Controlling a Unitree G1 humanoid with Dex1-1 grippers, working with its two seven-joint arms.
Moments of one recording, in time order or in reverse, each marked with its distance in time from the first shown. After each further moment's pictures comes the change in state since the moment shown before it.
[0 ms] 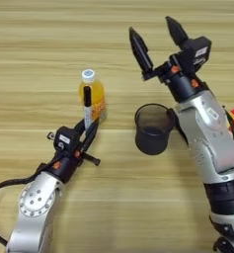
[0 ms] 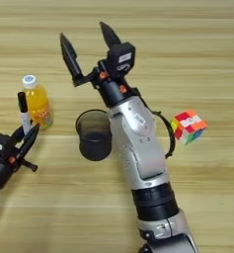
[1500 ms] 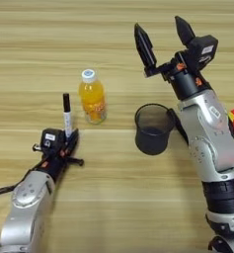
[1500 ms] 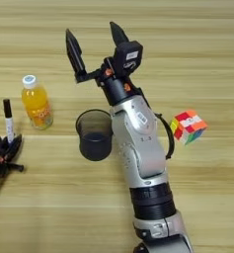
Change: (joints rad) left arm -0.047 -0.011 0.099 0.092 -0.020 0.334 0.109; right arm 0.000 0.049 -0.028 0.014 0.000 0.011 -0.017
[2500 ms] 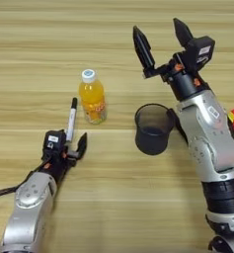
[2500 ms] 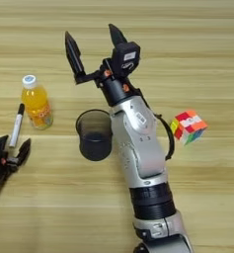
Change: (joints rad) left arm -0.013 -0.013 -0.003 0.029 0.029 -0.057 0.008; right arm 0.001 -0.010 -0.017 0.008 -0.044 0.011 -0.026
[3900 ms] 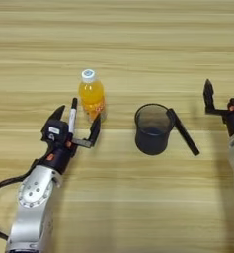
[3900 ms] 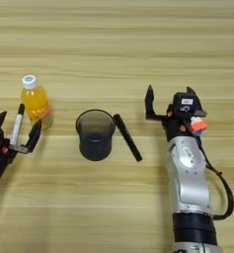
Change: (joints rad) left arm -0.006 -0.031 -0.034 -0.053 -0.034 -0.242 -0.062; right arm 0.206 -0.174 -0.264 0.249 -0.115 -0.067 -0.128
